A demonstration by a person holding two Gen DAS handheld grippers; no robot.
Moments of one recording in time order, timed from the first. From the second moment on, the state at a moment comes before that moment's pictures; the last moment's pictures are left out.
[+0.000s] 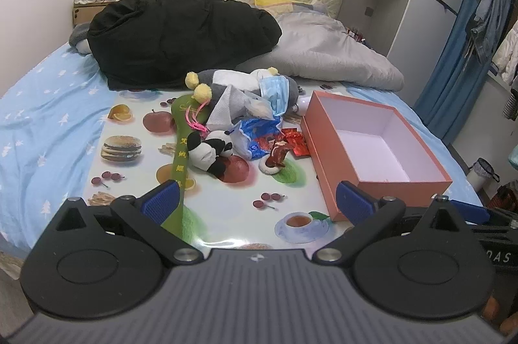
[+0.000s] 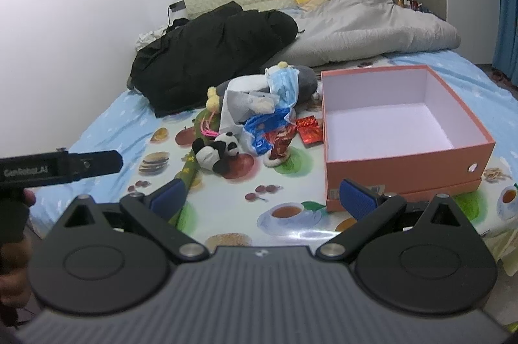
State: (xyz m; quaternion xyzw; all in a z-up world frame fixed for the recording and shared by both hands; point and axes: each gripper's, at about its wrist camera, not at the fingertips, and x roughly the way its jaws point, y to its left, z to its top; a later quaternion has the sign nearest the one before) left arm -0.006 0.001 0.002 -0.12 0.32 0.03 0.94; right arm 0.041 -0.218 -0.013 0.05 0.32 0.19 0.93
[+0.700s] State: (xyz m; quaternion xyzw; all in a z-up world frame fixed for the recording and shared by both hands) left arm -0.008 0.004 -0.004 -0.12 0.31 0.03 0.94; right arm 0.039 -0.217 -0.018 0.04 0.33 0.19 0.92
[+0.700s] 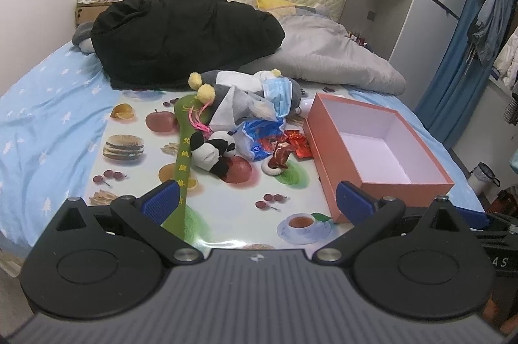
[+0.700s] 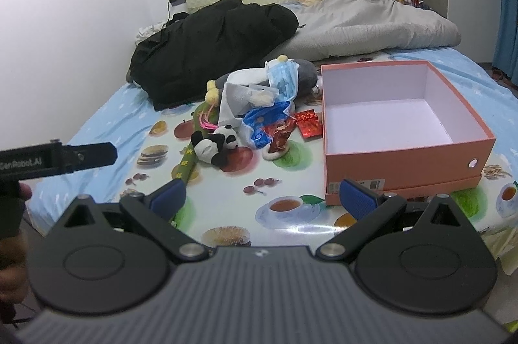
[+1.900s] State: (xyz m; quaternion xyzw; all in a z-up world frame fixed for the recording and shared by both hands) left arm -0.006 0.031 -0.044 -0.12 0.32 0.06 0.94; right arm 0.040 -0.201 -0.059 0.05 0.33 0.19 0.92
